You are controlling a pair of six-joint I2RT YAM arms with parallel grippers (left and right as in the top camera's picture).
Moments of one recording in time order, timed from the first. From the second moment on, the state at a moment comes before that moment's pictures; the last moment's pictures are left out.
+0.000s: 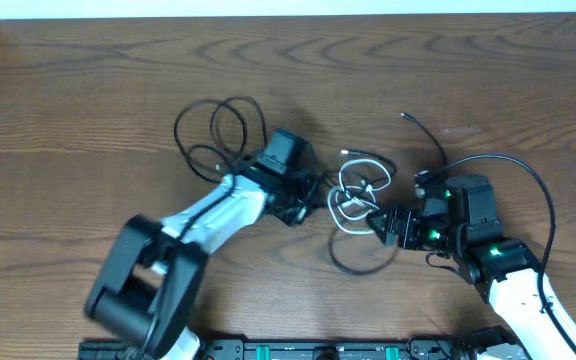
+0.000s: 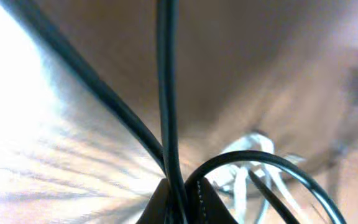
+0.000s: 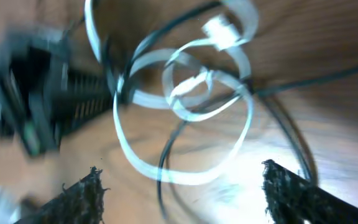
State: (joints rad) left arm -0.51 1.74 0.96 -0.36 0.42 -1.49; right arm 0.24 1.06 0.51 -0.38 -0.53 0.48
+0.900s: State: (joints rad) left arm -0.49 1.47 0.96 -0.35 0.39 -1.45; right arm 0.44 1.08 0.51 -0.04 -0.64 0.25
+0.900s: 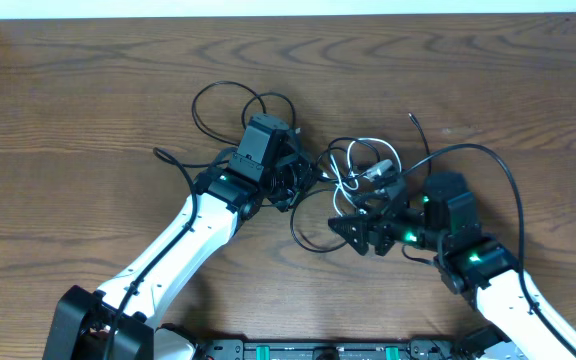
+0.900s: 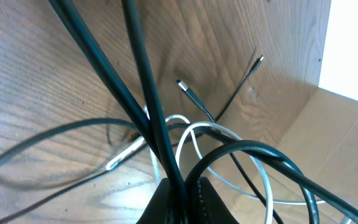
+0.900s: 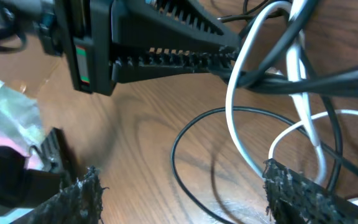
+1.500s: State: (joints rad) left arm -0.49 1.47 0.96 -0.37 0.42 -1.45; right arm 0.49 1.12 0.51 0.09 -0.51 0.28
